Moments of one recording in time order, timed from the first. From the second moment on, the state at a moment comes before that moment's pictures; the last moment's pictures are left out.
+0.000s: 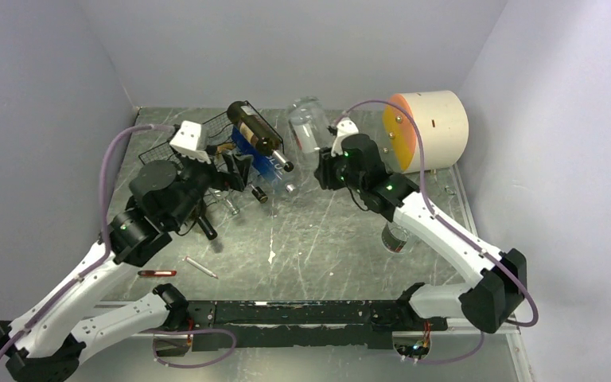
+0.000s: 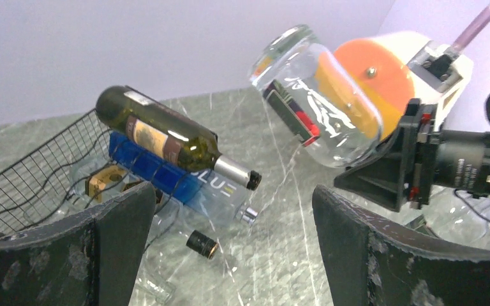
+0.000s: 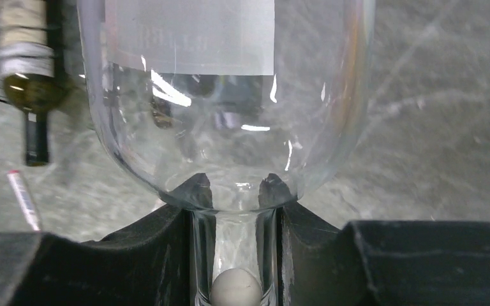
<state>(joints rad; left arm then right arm) -0.75 0.85 1.04 -0.24 -0.32 -0.20 0.65 1.25 1.08 -0.35 0.11 0.22</state>
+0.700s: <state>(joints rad) -0.75 0.68 1.07 -0.24 -0.38 -0.20 0.86 1.92 1.72 -0.42 0.05 0.22</state>
